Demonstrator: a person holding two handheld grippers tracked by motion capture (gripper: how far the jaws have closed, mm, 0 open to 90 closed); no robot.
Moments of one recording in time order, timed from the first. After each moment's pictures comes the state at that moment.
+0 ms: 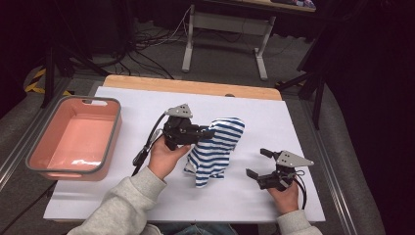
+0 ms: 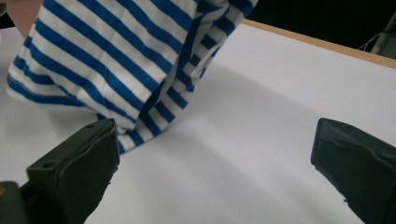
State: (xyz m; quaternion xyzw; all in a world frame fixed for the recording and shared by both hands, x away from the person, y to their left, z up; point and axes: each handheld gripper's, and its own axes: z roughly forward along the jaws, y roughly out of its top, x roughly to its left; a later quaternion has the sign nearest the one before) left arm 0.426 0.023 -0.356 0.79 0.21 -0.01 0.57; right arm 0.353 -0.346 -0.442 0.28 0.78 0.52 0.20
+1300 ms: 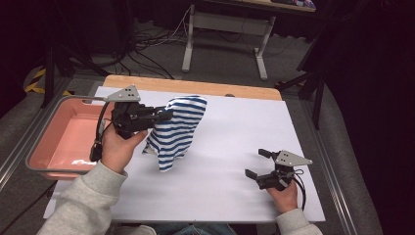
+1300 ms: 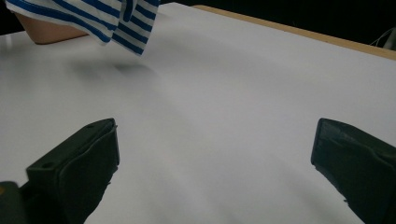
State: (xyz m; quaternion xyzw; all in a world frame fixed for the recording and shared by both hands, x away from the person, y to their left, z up) left arm 0.411 0.133 -0.305 0.77 0.25 0.08 0.58; right arm 0.355 -0.345 -0.445 0.28 0.78 0.53 0.18
